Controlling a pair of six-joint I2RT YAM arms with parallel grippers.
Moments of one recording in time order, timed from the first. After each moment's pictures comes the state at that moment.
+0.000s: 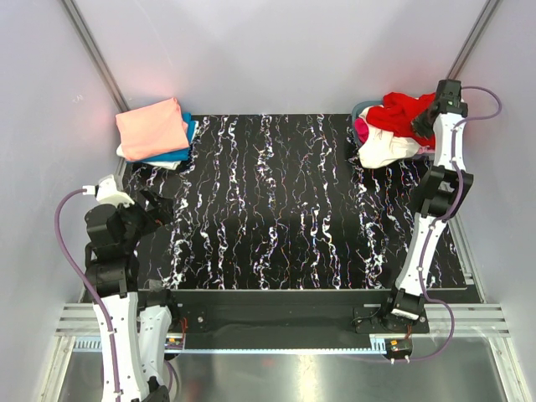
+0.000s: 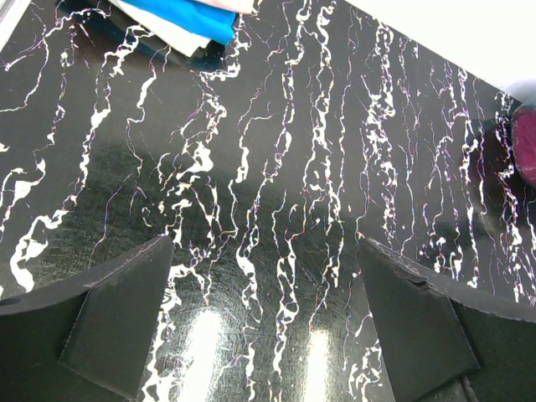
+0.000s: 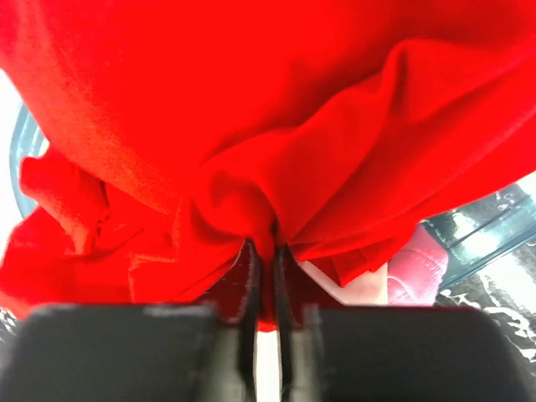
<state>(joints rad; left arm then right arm) 0.22 0.52 0.81 -0.66 0.21 -0.36 -0.28 2.51 2.55 -0.91 0.01 0.63</state>
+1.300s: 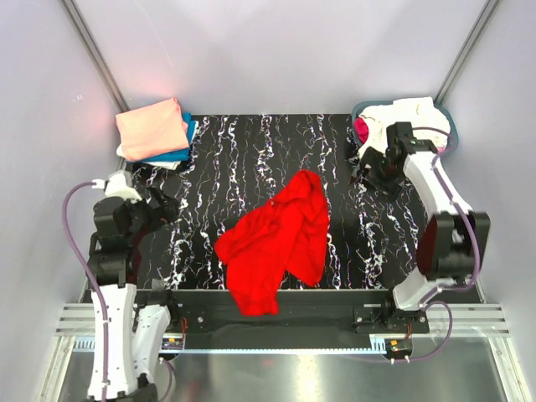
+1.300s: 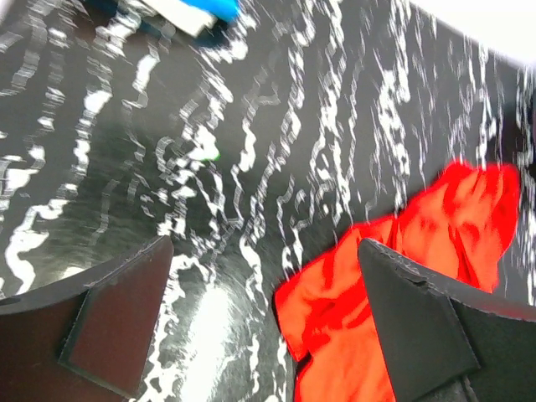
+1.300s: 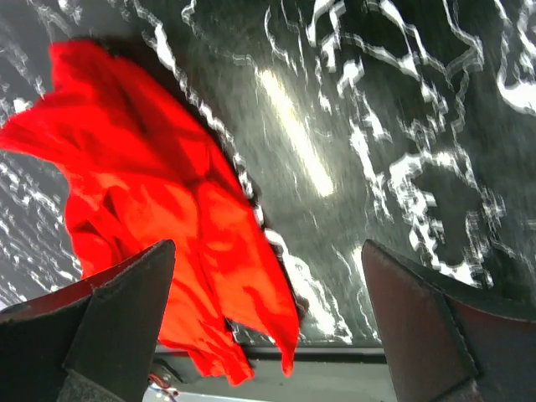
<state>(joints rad) 0.18 0.57 0.81 -0.67 0.17 -0.36 0.02 1.68 1.43 -0.95 -0.16 0.57</state>
